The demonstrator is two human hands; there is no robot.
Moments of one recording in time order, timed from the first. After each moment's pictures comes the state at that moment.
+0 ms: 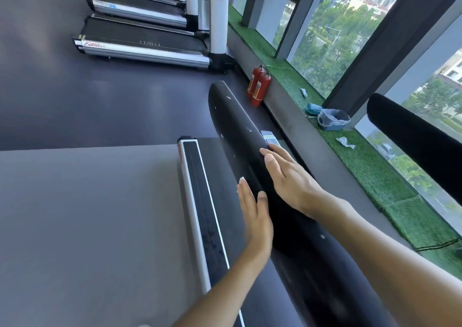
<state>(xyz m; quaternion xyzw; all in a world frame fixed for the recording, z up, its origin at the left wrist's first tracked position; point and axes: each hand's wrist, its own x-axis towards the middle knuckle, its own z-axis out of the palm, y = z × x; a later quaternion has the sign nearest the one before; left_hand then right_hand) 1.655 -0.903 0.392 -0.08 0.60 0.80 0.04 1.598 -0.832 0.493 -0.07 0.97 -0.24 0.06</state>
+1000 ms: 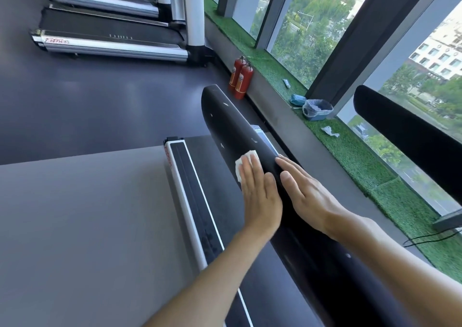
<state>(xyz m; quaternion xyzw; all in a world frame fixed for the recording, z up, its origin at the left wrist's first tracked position) 1.582 -0.932 0.411 0.04 0.73 0.68 -0.02 1.599 -0.835 0.496 -0.04 0.96 -0.26 0.05</state>
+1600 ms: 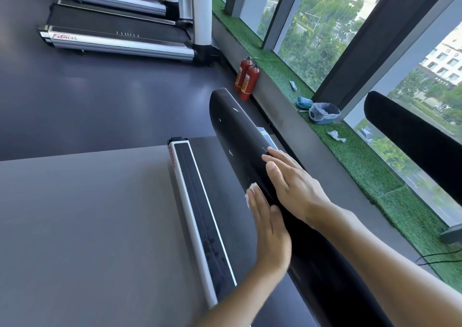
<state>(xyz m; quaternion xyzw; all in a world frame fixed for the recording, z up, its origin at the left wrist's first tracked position) 1.607 -0.922 0.381 -0.02 0.61 0.79 0.04 1.556 -0.878 0.499 -0.03 0.98 -0.19 0.03</state>
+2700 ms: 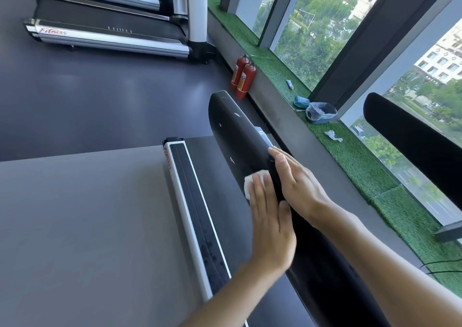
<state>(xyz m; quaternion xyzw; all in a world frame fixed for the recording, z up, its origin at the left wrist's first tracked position) 1.574 -0.943 0.395 0.09 0.72 0.69 -0.02 1.522 -0.877 0.488 0.02 0.96 -0.29 0.00</state>
